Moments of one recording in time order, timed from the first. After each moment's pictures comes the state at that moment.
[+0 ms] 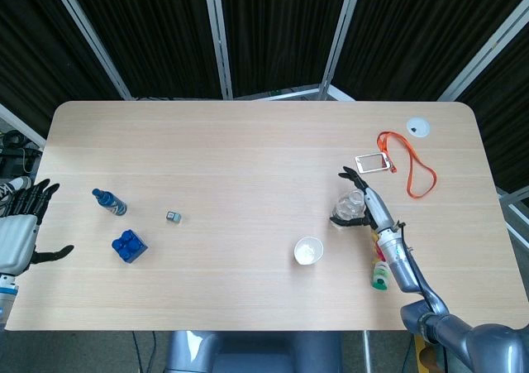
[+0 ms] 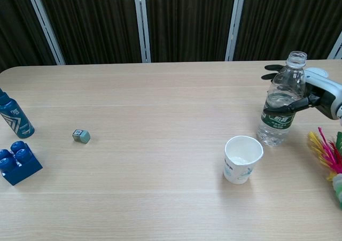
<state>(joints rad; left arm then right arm) -0.21 -1.00 -0.09 -1.82 1.31 1.32 0.11 0.59 -1.78 0.12 -0.74 -1.48 1.04 1.10</state>
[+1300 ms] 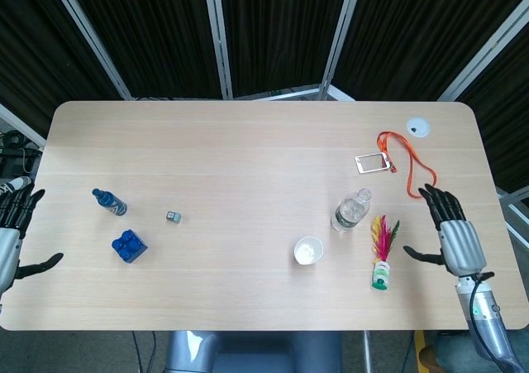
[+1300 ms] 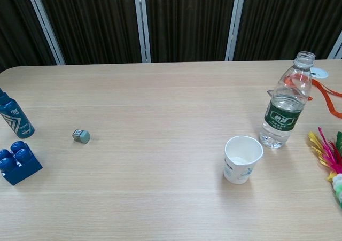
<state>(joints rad) -0.12 -0.97 -0.05 -1.83 1.48 1.49 0.08 0.26 -1.29 0.04 -1.41 -1.47 1.47 0.24</state>
